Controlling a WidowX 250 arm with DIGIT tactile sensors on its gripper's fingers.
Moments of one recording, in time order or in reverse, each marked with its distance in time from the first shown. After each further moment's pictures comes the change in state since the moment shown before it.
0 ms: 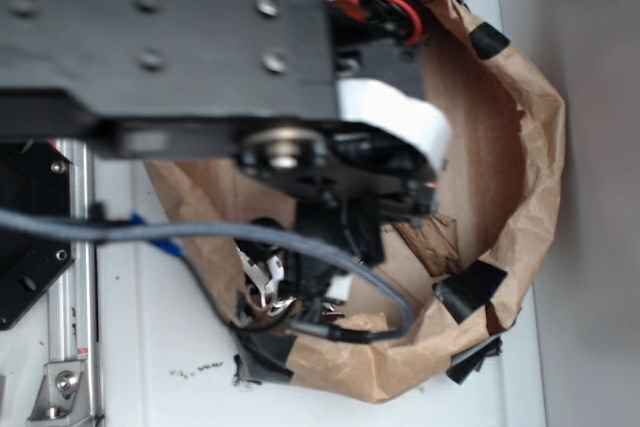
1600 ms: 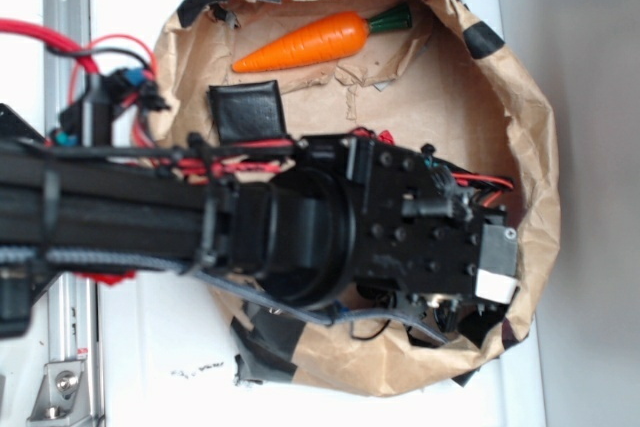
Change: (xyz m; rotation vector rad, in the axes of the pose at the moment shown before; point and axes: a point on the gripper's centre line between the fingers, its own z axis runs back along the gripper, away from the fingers) arm 0.031 -0.005 -0.125 0.096 0.046 -0.206
